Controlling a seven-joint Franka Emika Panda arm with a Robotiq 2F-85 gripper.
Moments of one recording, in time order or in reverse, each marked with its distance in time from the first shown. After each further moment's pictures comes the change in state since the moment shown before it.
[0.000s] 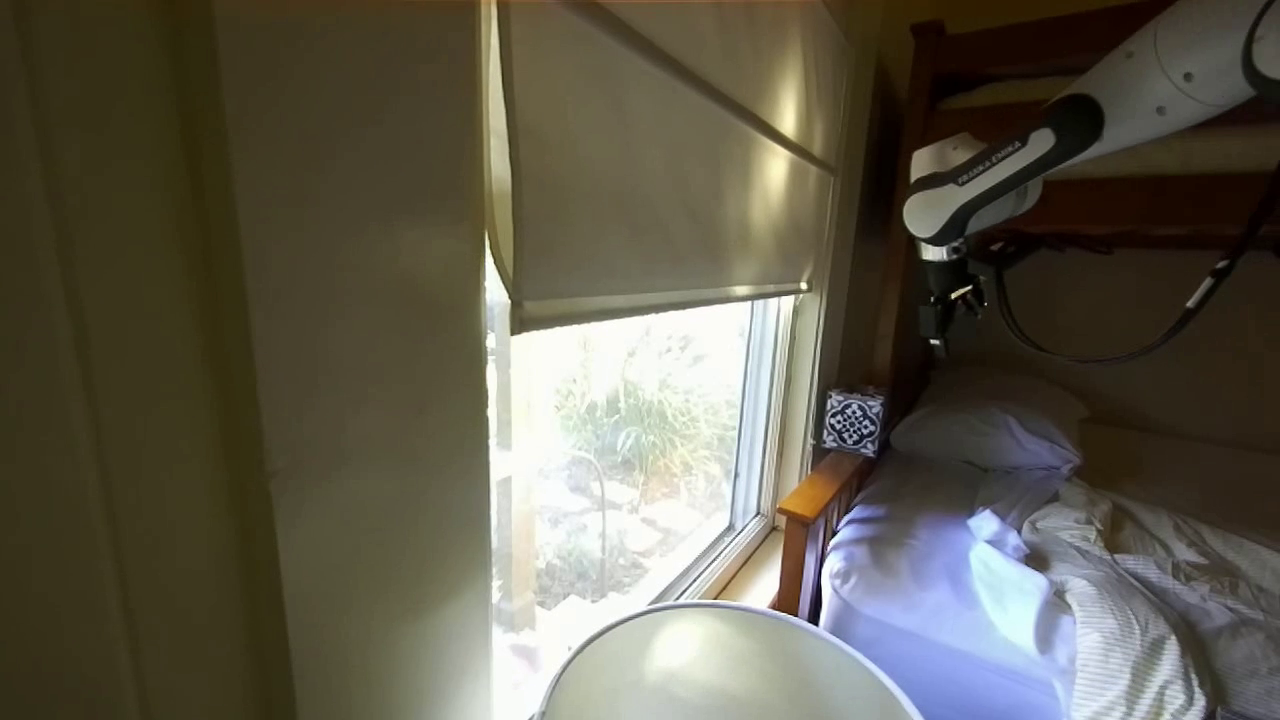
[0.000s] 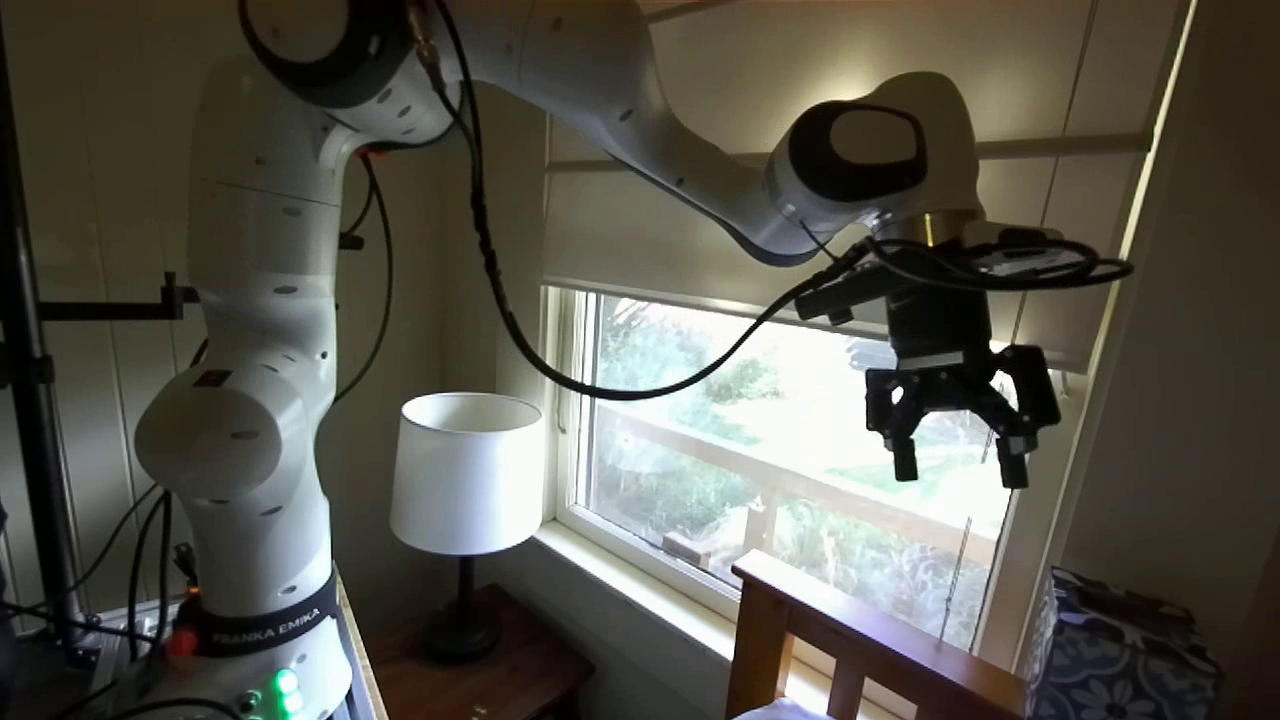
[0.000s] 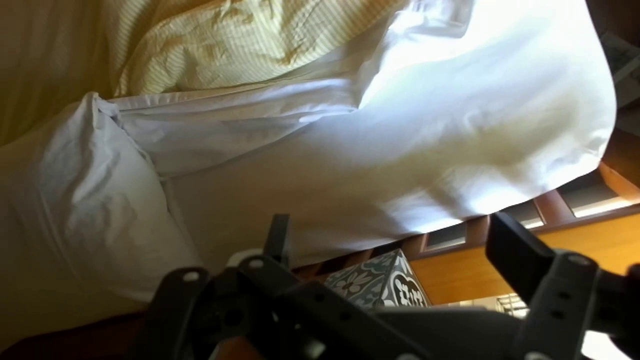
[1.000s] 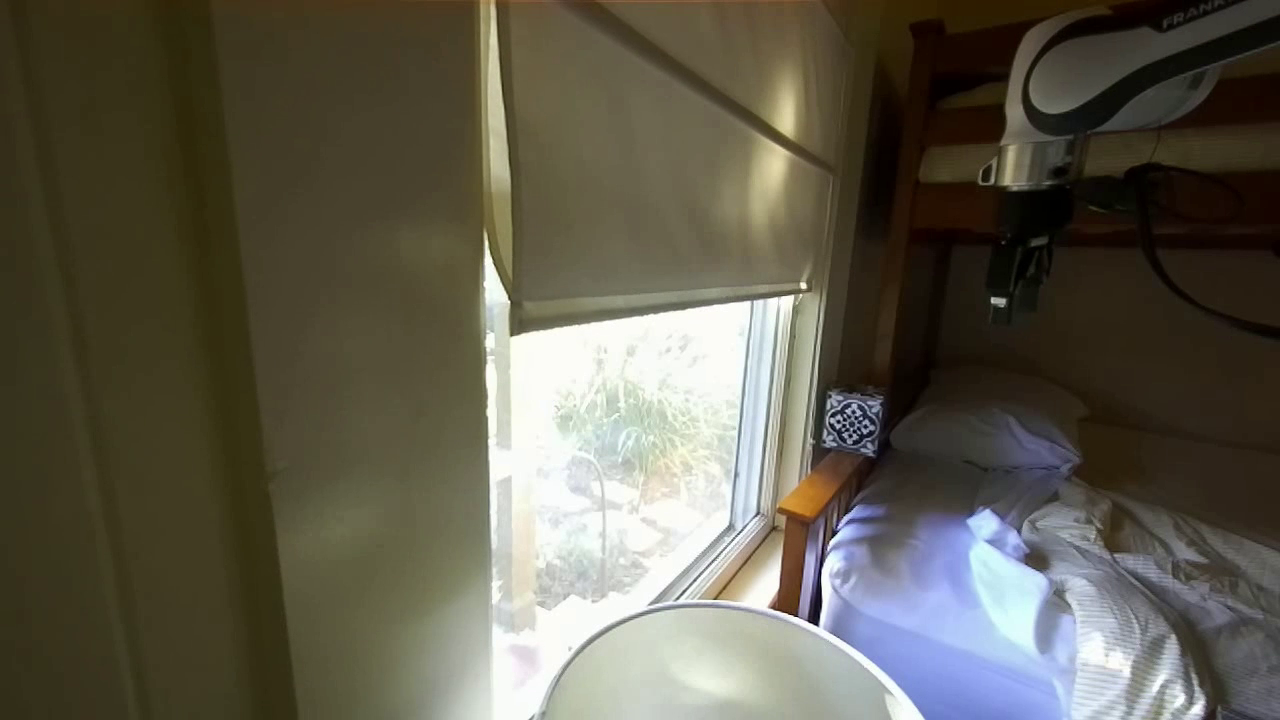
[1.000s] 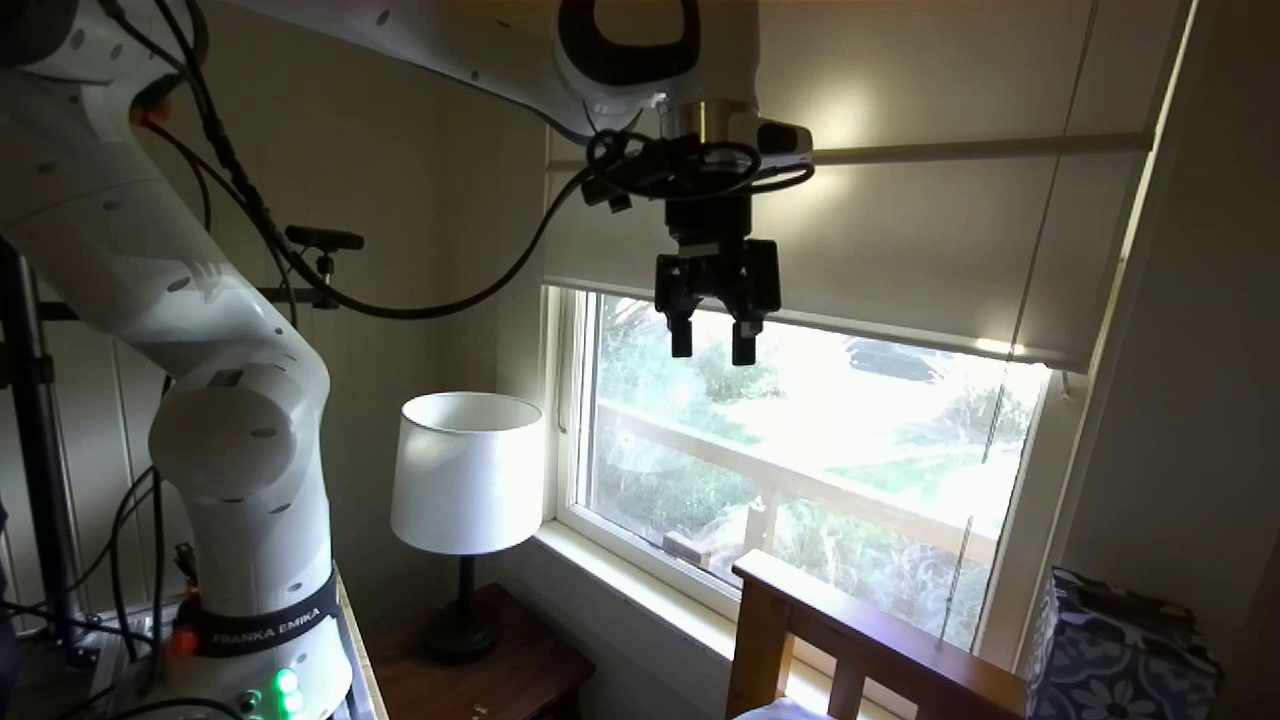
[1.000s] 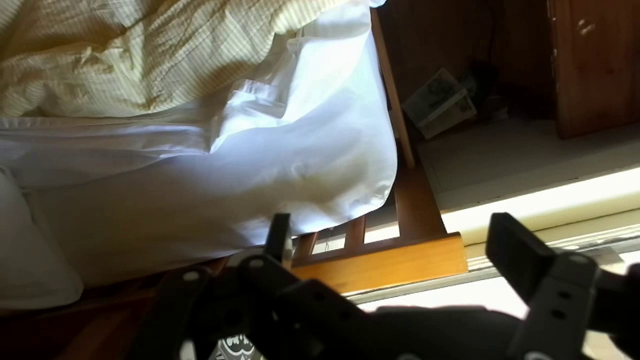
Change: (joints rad) arm 0.097 -0.645 0.076 -0.430 0.077 -0.220 -0.015
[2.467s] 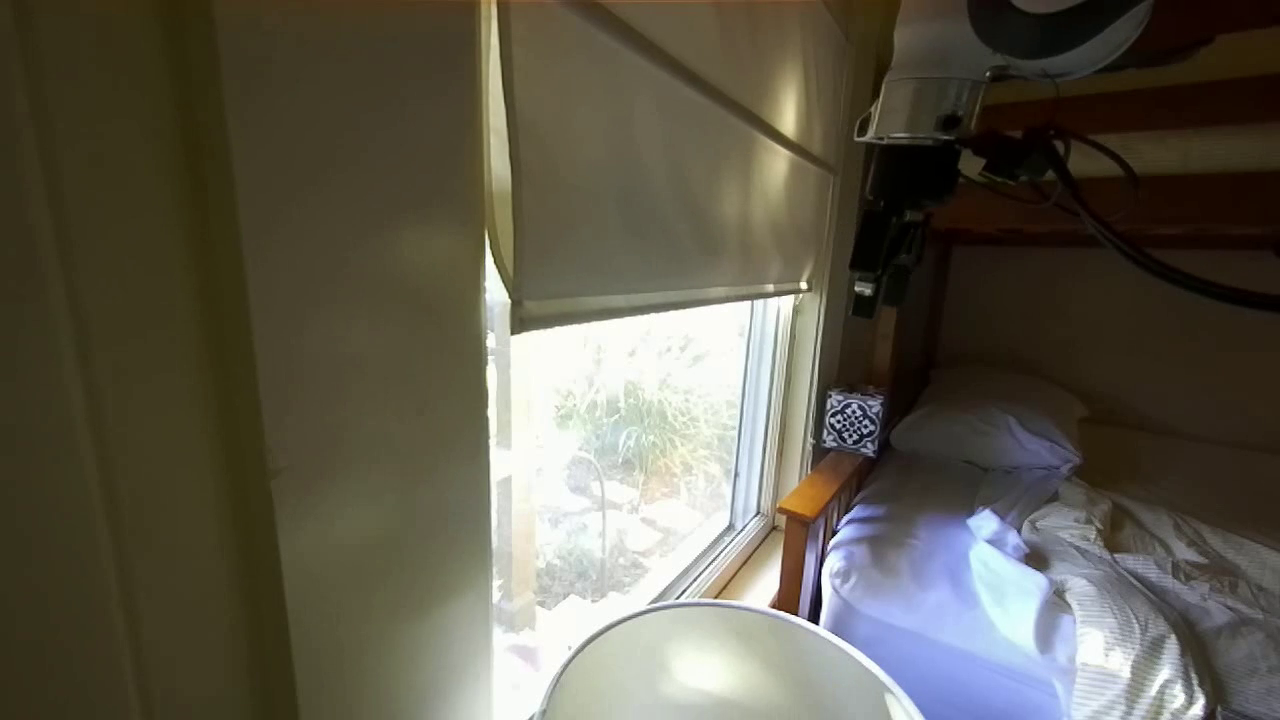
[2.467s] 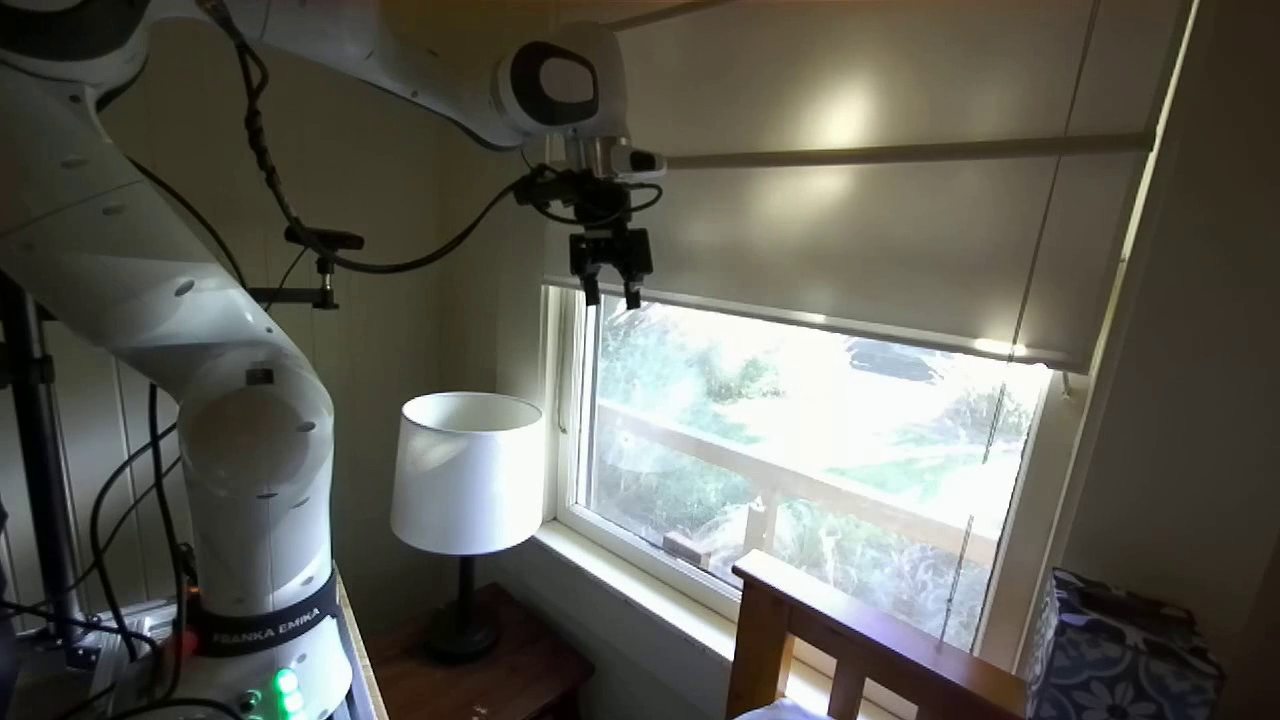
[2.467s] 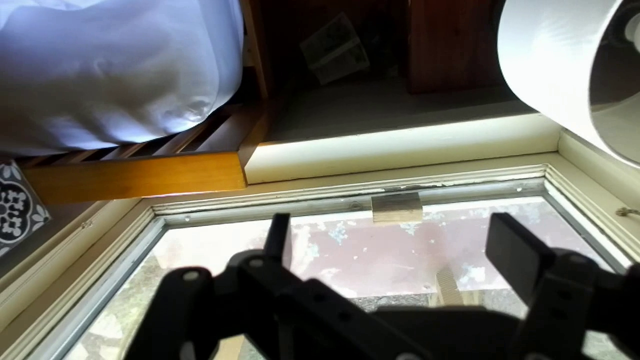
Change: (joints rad) arm 0.223 -0.048 0.338 -0.041 0.224 0.037 0.284
